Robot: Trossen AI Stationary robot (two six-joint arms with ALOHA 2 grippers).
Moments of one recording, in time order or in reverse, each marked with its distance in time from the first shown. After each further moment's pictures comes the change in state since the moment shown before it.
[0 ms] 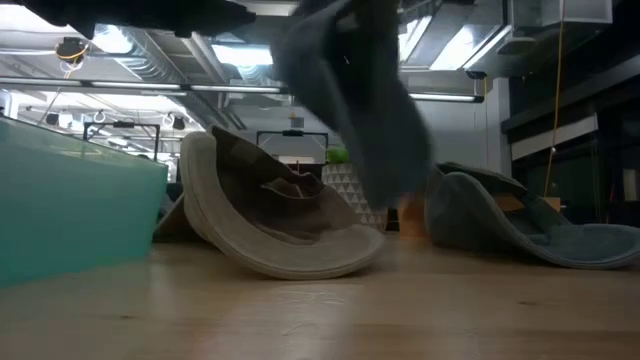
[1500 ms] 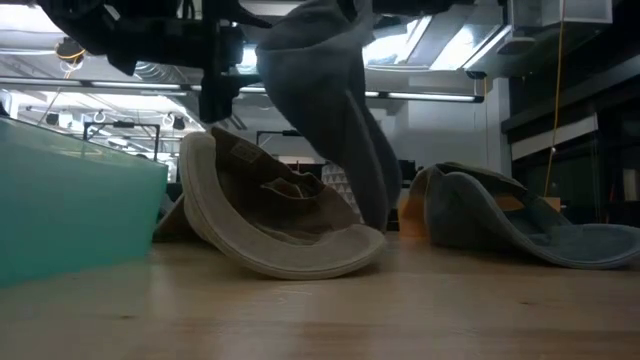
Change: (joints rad) left arm 0.051 0.316 0.001 0.187 0.268 -1.488; right arm -0.084 0.139 0.000 0.138 -0.015 -0.215
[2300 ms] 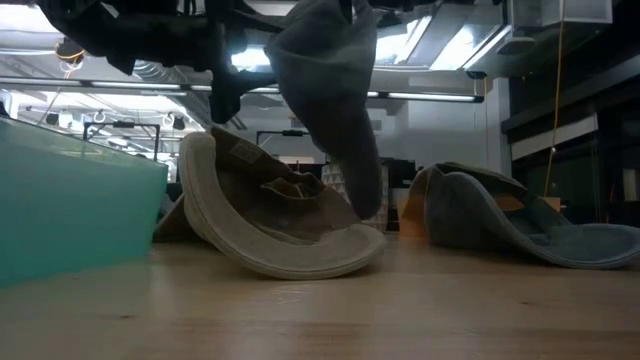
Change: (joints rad) left arm -0.072 0.054 0.000 0.080 -0.149 0.191; right arm -0.017 0.007 0.000 0.088 0.015 0.055
